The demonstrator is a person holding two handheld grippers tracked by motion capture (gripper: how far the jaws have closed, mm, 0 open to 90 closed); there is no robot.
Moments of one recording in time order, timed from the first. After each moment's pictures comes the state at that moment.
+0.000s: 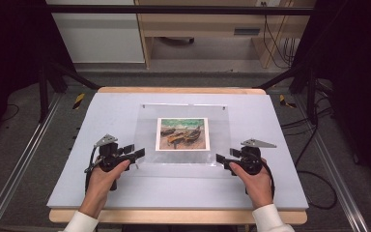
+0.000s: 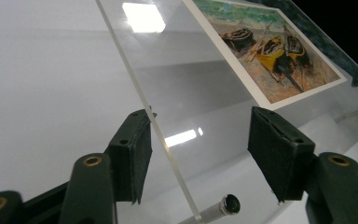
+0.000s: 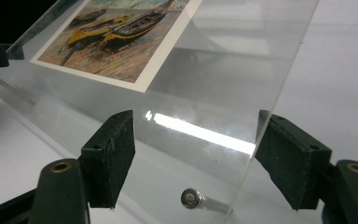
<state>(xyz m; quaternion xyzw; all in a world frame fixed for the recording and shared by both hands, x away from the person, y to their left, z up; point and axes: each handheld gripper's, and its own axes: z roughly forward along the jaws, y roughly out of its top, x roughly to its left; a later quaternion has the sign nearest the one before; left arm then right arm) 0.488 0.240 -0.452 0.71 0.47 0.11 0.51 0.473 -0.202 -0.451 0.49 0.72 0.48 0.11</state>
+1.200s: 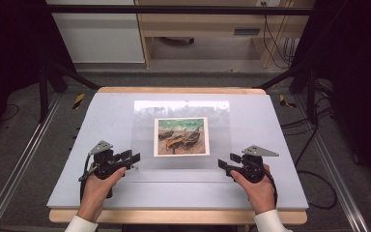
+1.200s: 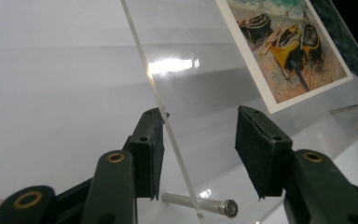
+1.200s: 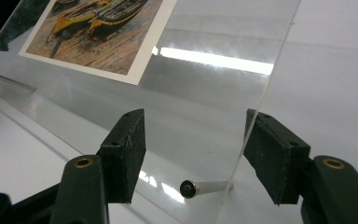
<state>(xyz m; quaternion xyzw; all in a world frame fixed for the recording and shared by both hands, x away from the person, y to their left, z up) 0.465 0.246 -0.448 0.71 0.47 0.12 0.50 0.450 -0.201 -0.450 0.48 0.73 0.47 0.14</state>
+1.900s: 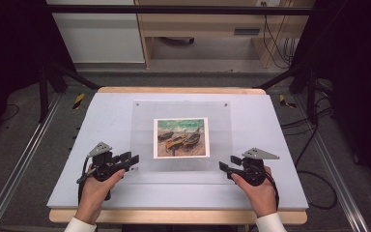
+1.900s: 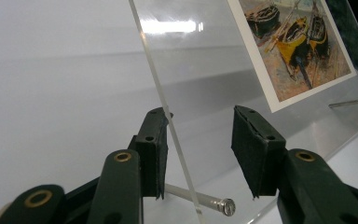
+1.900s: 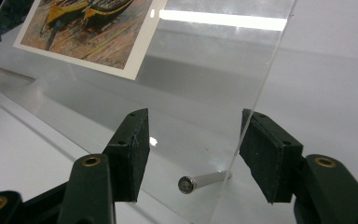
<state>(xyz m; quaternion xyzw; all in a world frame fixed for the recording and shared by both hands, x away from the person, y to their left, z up) 0.458 0.248 -0.445 0.72 0.47 0.13 0.50 0.441 -0.202 -0.450 0.47 0.73 0.47 0.15</state>
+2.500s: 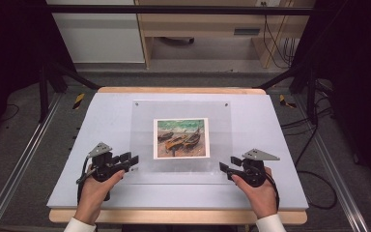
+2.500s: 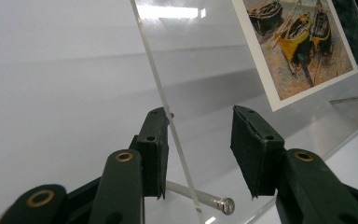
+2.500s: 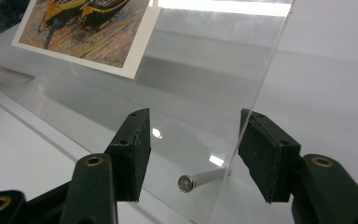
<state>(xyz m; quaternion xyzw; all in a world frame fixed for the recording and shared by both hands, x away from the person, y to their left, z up) 0.456 0.247 -0.444 0.72 0.47 0.13 0.49 0.438 -0.202 -0.450 0.47 0.73 0.47 0.15</state>
